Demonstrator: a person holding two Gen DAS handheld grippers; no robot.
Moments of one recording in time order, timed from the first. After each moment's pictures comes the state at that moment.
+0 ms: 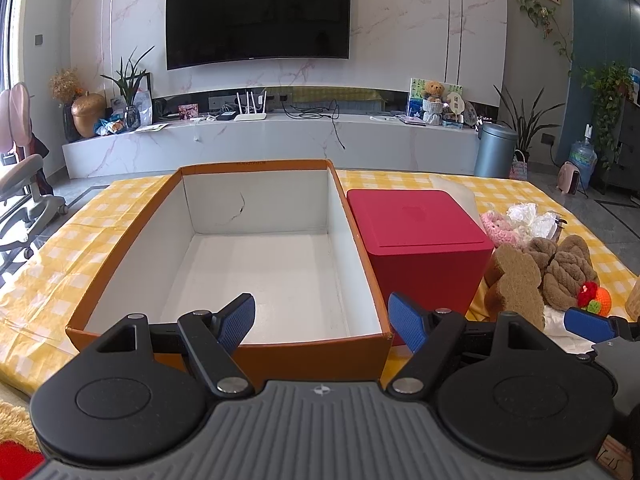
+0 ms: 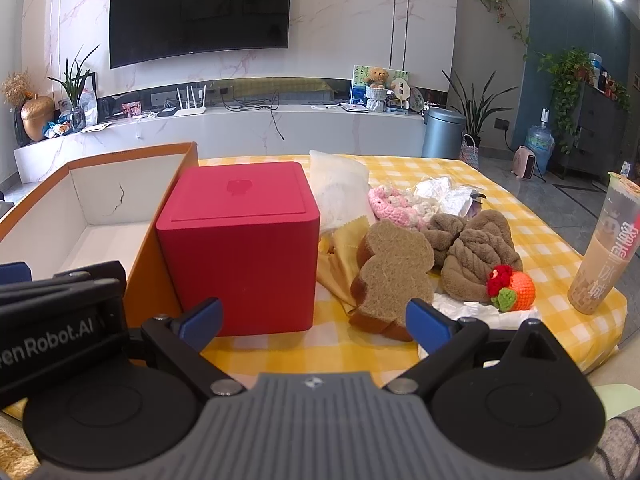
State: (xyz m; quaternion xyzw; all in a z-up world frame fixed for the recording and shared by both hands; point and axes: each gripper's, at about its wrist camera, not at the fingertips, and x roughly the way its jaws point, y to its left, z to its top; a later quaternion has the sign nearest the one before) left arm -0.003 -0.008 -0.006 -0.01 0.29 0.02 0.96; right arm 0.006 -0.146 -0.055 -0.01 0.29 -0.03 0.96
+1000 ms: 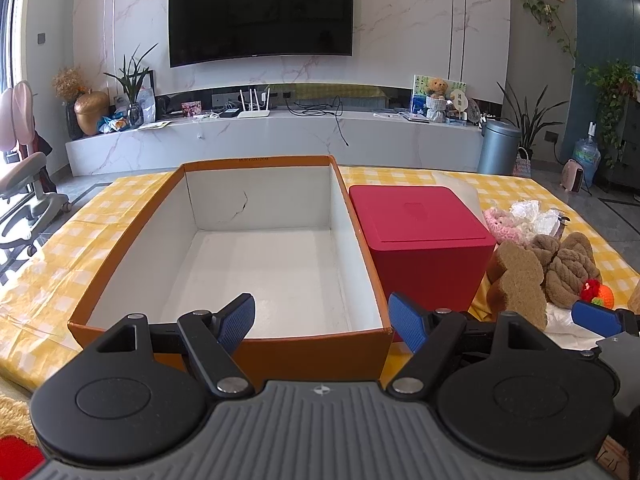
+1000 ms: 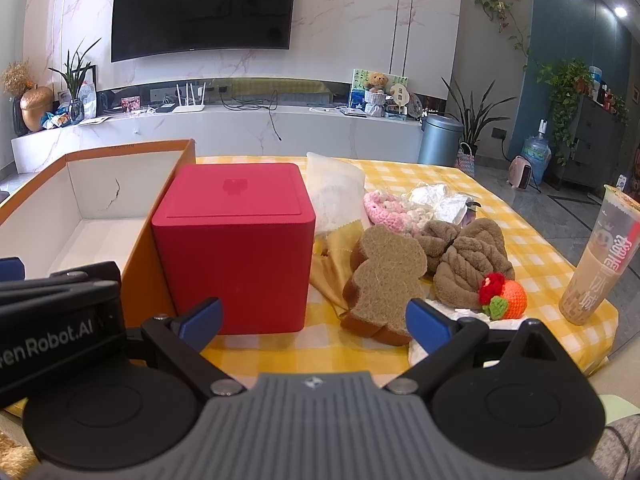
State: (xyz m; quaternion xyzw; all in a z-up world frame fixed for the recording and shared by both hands) left arm -0.005 -0.009 -0.005 -0.01 0.29 0.03 0.96; right arm 0.004 -0.145 -0.052 -0.03 0.29 -0.04 0.96
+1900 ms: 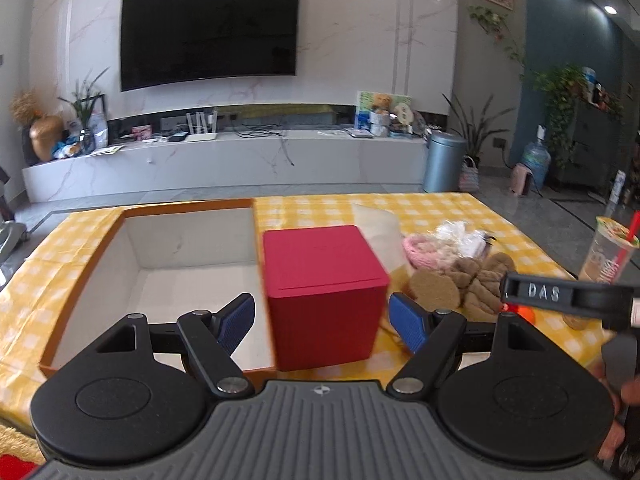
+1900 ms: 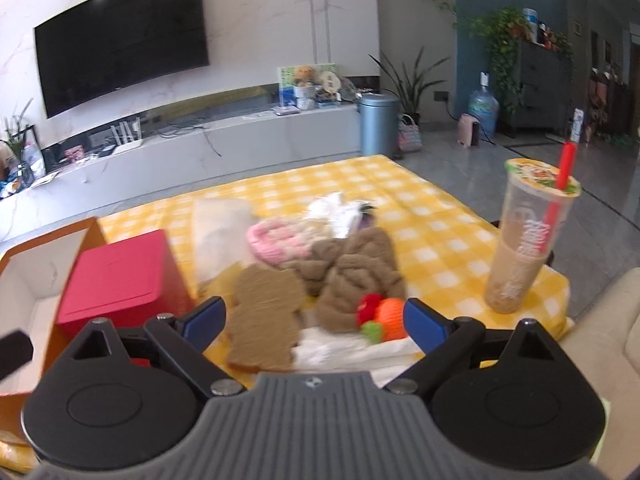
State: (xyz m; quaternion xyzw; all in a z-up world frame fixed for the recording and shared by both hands) left arm -0.012 -0.065 0.038 0.00 0.27 -0.05 0.96; right arm 0.010 -0.269 0.005 0.07 0.30 -0.11 0.95
